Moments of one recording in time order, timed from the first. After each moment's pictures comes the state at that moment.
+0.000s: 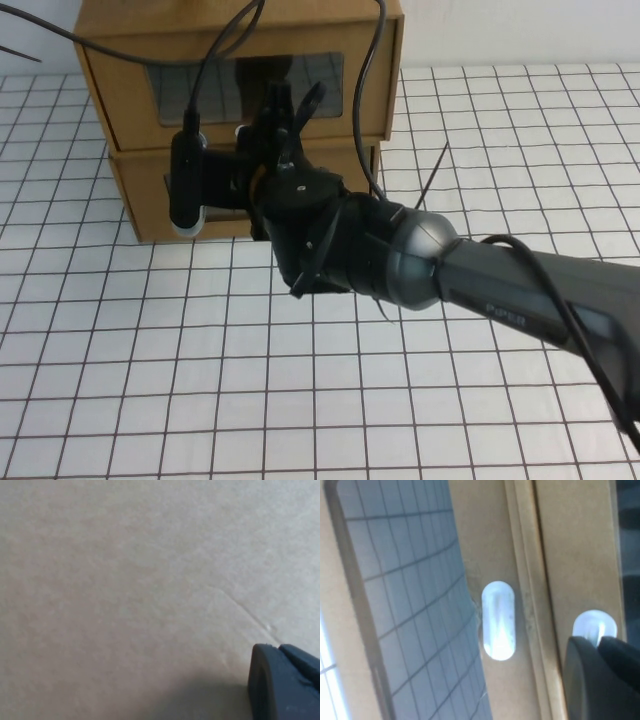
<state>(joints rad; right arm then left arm) 0.91 2.15 -1.77 -1.46 0.55 0.41 -0.15 2.15 -2.53 -0.45 1.25 0.44</state>
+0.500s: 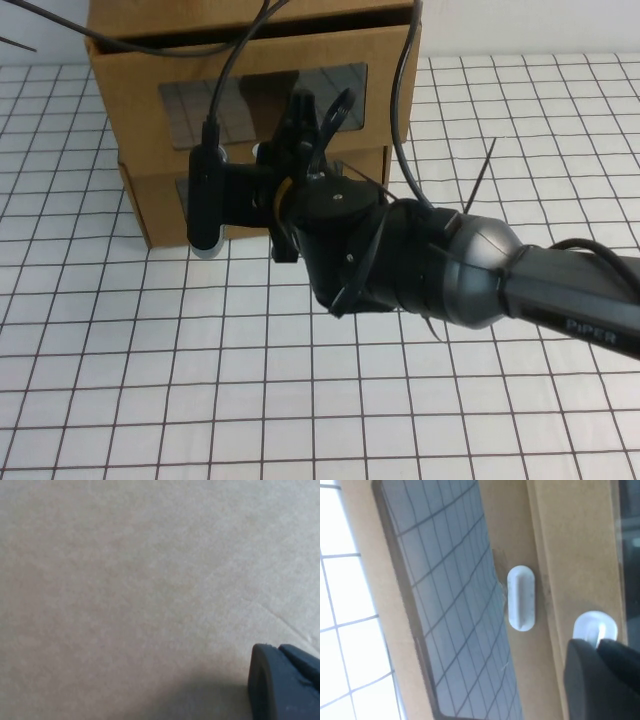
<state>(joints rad) 0.95 1.98 -1.55 -1.40 0.53 0.39 -0.15 2.15 -2.53 -0.45 1.25 0.43</state>
